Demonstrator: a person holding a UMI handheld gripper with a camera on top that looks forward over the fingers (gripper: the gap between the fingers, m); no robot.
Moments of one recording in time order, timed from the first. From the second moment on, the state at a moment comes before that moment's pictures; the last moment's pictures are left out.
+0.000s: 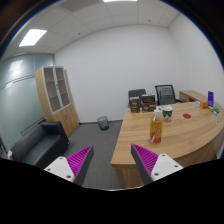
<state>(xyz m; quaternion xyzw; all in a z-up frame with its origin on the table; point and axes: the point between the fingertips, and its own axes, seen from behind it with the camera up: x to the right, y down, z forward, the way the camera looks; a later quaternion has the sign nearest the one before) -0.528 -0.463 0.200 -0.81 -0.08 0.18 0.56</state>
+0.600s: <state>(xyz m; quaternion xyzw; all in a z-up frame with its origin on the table) -0.440 -0.321 0.129 -0.80 -0.03 0.07 0.59</state>
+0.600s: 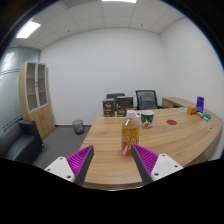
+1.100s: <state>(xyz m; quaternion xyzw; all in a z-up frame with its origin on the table) -0.392 -0.130 0.066 -0.77 -0.06 0.04 0.63</state>
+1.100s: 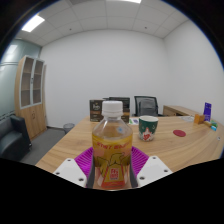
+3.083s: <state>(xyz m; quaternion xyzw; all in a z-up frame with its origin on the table) -0.024 0.130 0.099 -0.78 0.04 -0.01 0.63</state>
